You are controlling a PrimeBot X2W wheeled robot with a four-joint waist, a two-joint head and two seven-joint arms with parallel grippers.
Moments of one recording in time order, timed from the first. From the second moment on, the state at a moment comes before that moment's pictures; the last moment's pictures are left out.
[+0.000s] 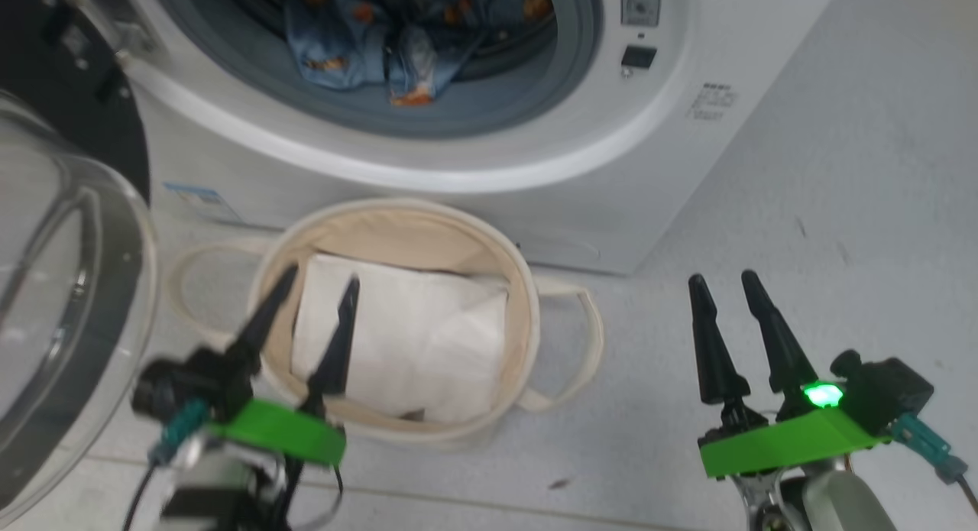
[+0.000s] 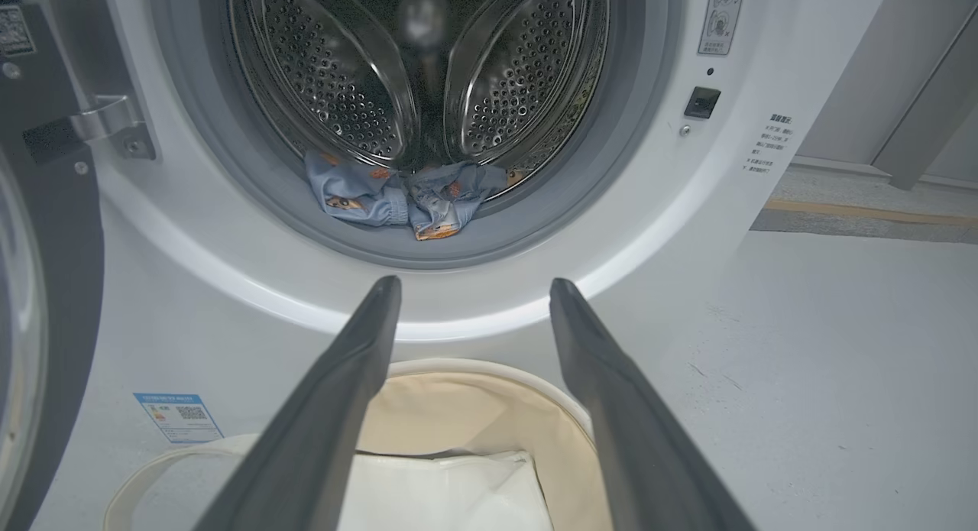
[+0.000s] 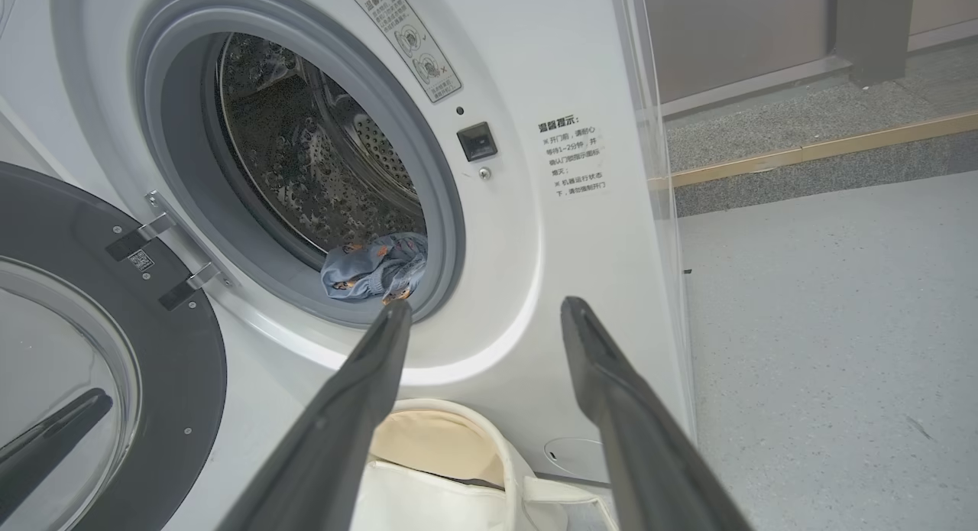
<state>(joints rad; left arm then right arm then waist) -0.28 0.15 -0.21 0.27 -0.22 -0.12 -0.25 -0.11 -0.05 0.15 0.06 0.41 0.13 -0.25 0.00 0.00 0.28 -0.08</state>
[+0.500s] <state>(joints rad) -0.77 0.21 -0.20 0.39 -0.14 -0.11 -0.20 -0.22 -0.05 0.20 0.01 0.48 0.13 -0.25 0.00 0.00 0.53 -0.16</state>
